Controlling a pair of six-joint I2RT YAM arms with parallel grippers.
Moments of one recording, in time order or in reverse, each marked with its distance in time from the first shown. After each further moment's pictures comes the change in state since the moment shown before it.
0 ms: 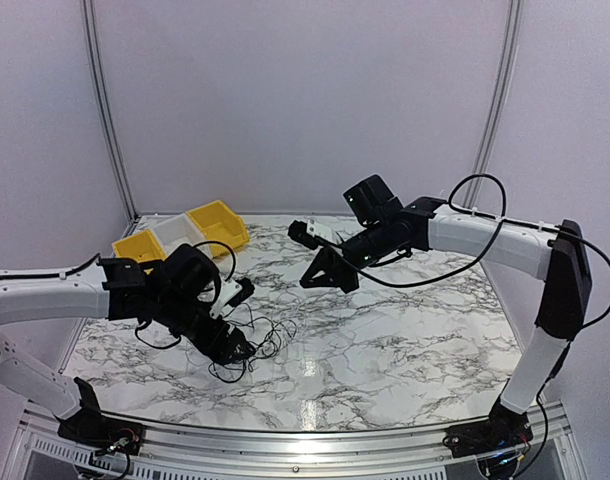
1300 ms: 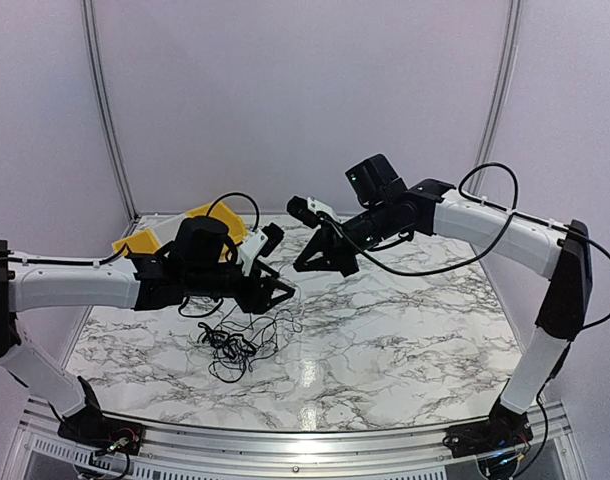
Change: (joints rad) left arm 0.065 0.173 0.109 0.583 0.074 0.193; right arm 0.000 -0.002 0.126 -0.063 -0.106 0.010
